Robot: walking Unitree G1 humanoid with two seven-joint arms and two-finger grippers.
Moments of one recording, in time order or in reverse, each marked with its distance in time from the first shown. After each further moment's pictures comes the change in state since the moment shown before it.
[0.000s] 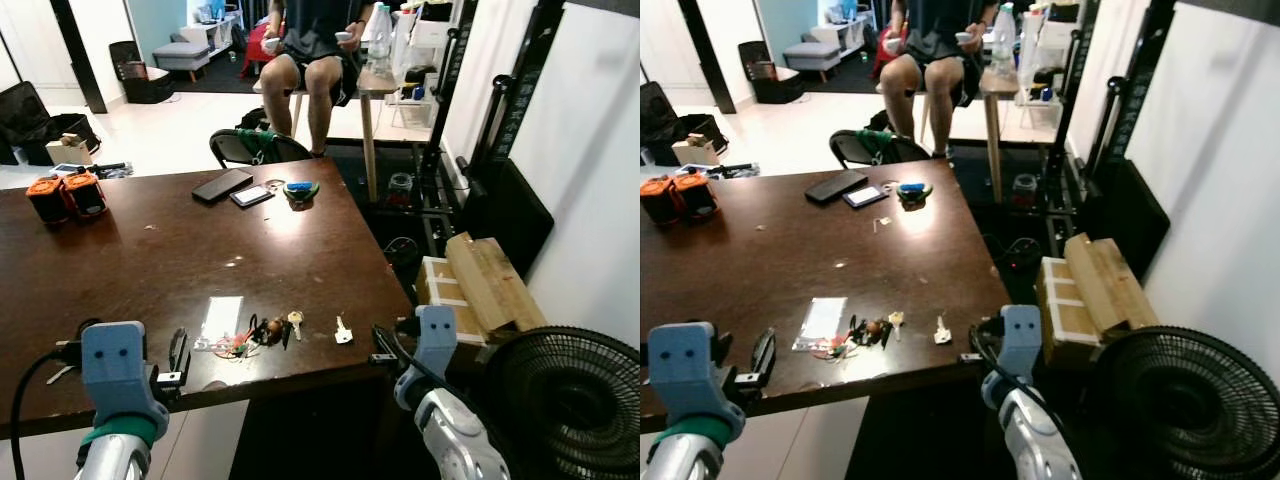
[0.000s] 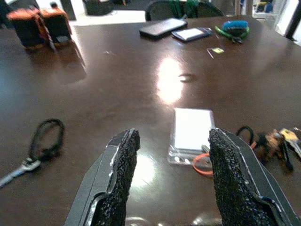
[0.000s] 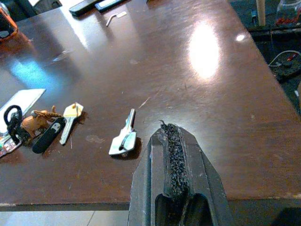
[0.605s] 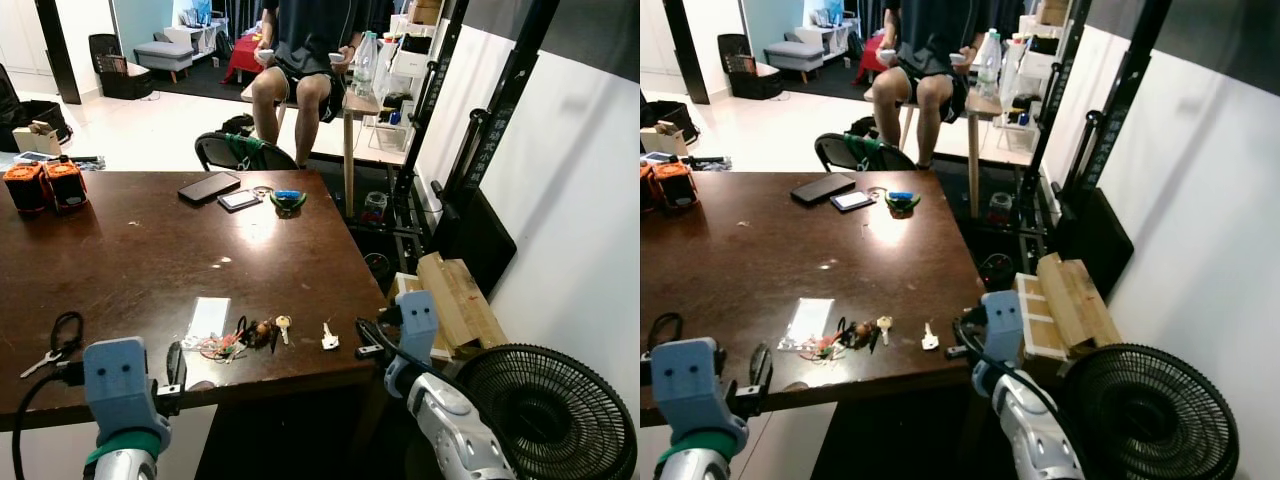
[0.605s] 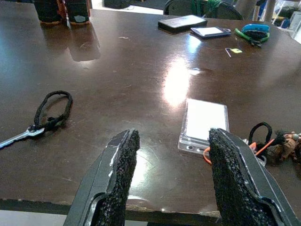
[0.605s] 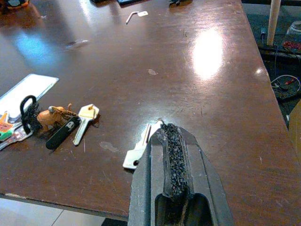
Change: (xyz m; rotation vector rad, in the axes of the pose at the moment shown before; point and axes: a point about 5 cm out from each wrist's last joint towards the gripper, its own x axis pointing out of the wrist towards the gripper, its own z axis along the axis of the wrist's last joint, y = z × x) left arm -0.006 -0.001 -0.011 -0.007 -0.003 0.086; right arm 0.015 0.007 0.009 -0.078 0.035 0.102
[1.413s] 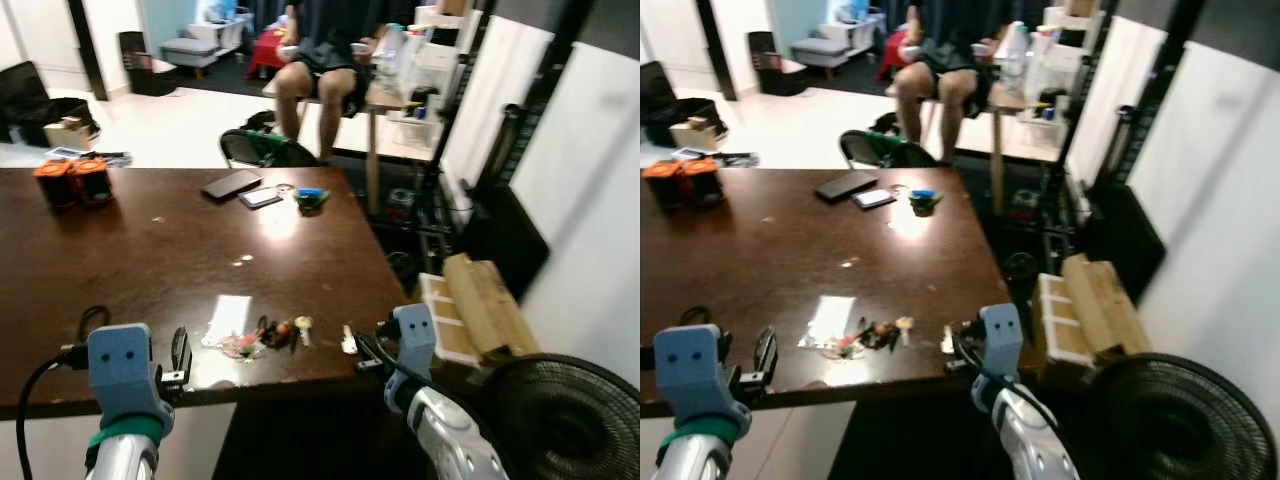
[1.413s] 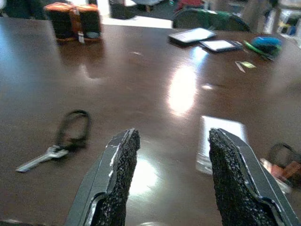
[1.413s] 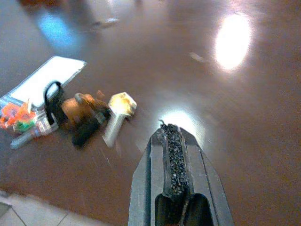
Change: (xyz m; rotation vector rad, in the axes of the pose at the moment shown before) left arm 0.007 -0.006 0.012 0.000 -0.052 -0.049; right arm -0.009 -0.001 -0.015 0.015 0.037 -0.006
